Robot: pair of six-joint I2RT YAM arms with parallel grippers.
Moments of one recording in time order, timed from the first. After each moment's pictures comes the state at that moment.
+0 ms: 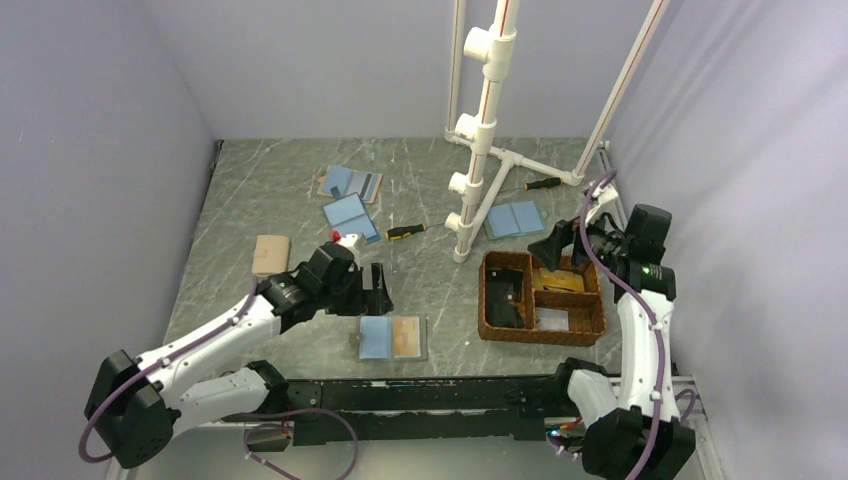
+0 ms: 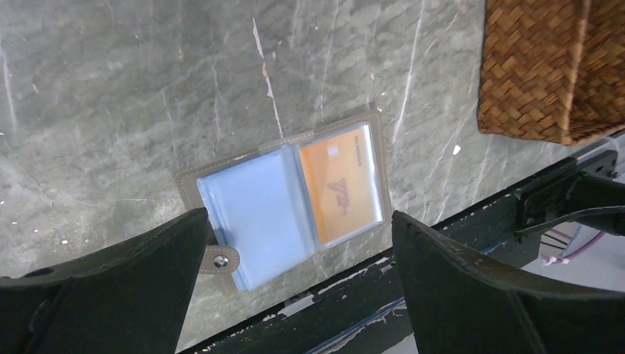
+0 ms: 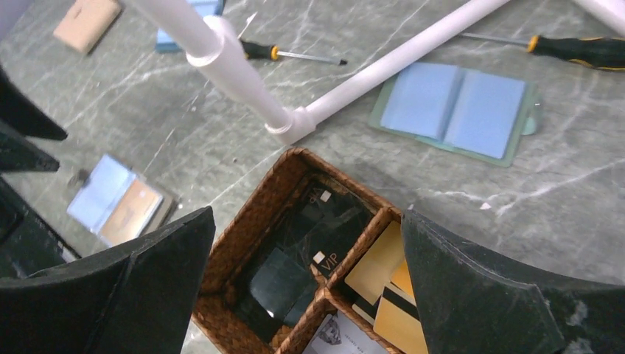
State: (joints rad) left arm -0.73 1.04 0.68 -0.49 0.06 -0.68; right arm -0.28 0.93 0.86 -0.58 -0.89 -0.27
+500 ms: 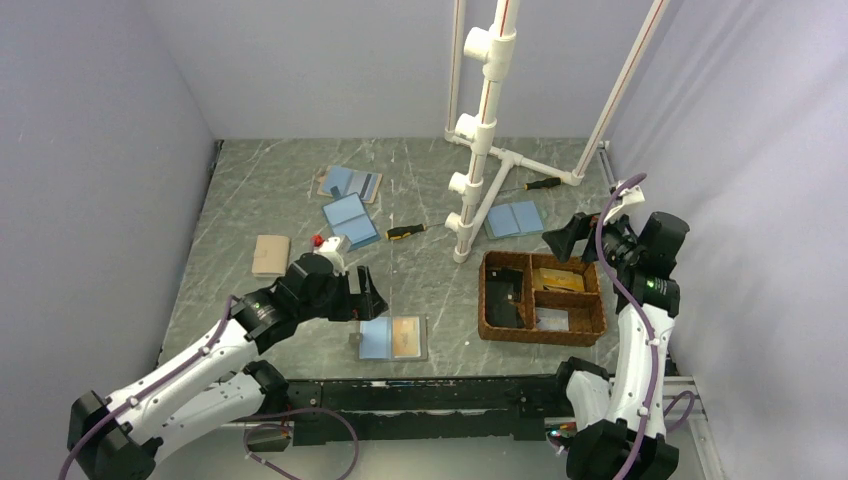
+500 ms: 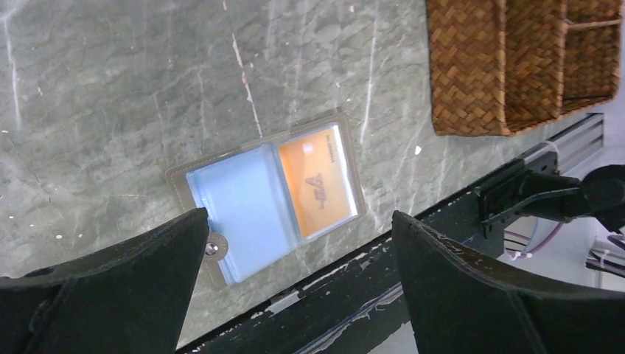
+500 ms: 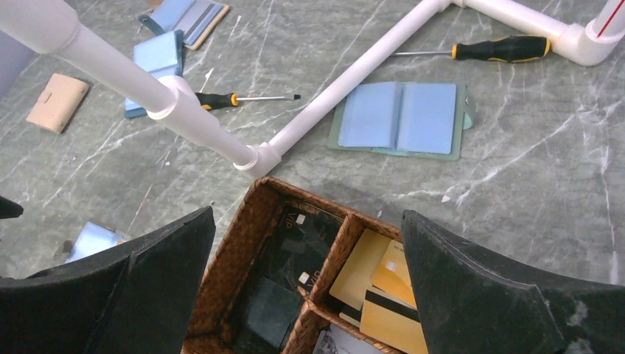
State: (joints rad) left arm -0.72 0.82 0.61 -0.48 0.05 -0.70; right arm -0.39 0.82 0.81 -0.44 -0.82 -0.06
